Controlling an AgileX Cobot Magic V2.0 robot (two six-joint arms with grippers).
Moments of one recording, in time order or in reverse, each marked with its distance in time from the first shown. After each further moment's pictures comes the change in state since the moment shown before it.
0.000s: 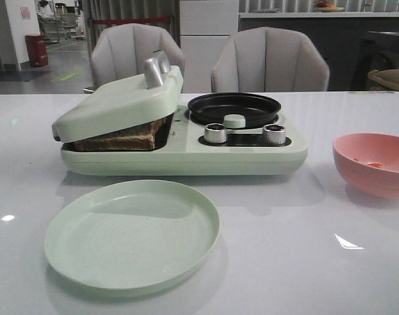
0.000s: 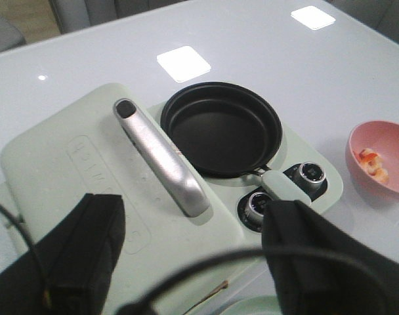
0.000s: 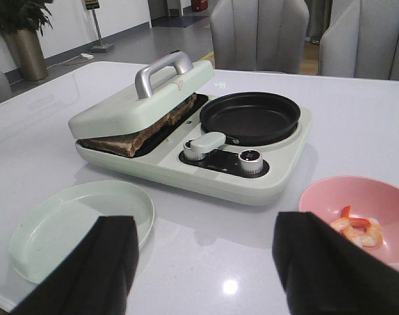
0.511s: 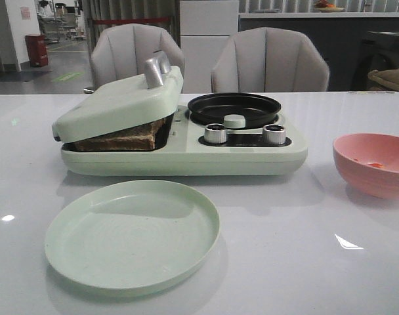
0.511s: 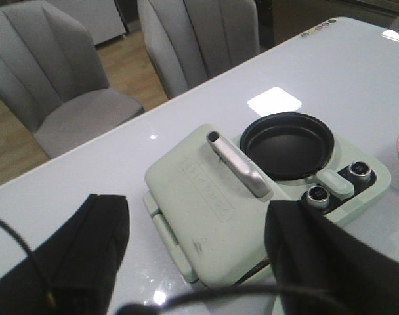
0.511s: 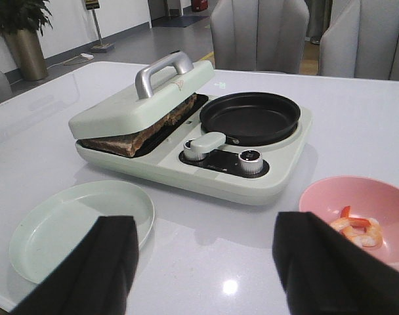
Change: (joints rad) left arm 0.000 -0.466 0.028 0.471 0.141 -0.296; right arm 0.000 0.000 0.000 0.000 0.000 0.000
